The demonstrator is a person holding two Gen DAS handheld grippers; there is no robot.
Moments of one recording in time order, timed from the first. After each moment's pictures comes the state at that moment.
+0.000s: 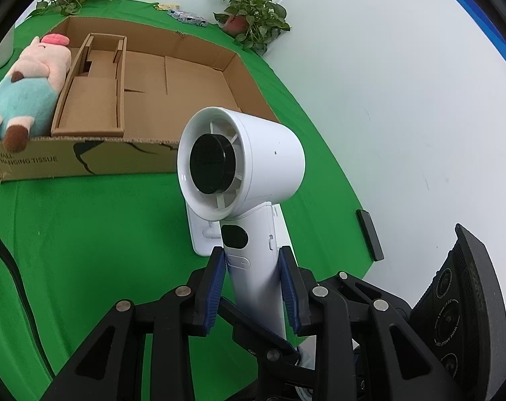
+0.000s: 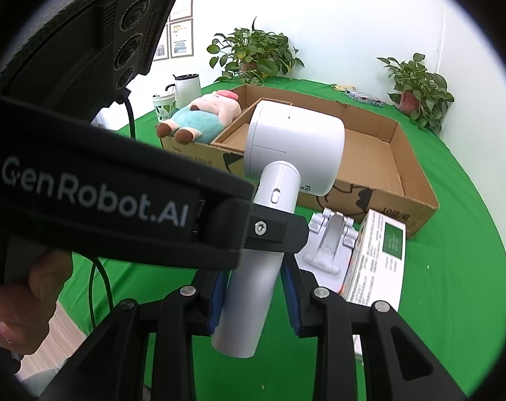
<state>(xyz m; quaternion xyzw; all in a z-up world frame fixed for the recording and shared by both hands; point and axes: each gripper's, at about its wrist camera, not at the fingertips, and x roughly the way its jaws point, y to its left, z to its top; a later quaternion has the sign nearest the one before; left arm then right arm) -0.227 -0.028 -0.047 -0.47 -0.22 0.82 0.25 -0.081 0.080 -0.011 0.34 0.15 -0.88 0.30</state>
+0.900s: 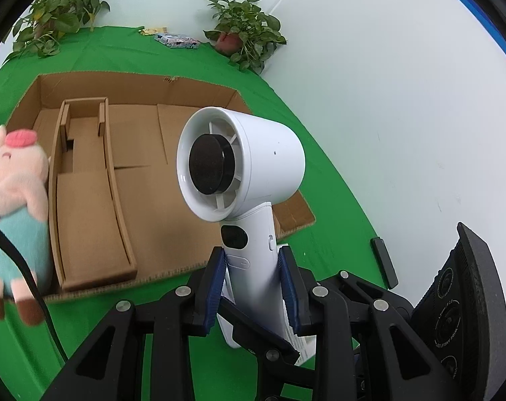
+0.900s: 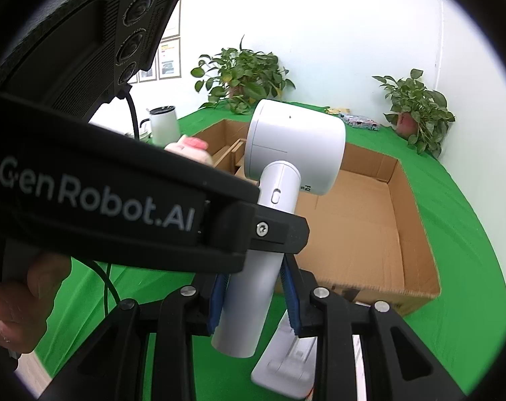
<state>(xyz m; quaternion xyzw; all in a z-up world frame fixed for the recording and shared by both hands) -0.355 -0.043 -0.012 -0.45 -0.17 0.84 0.25 -0.182 0.049 0.014 0.30 0.13 -0.89 0.30</state>
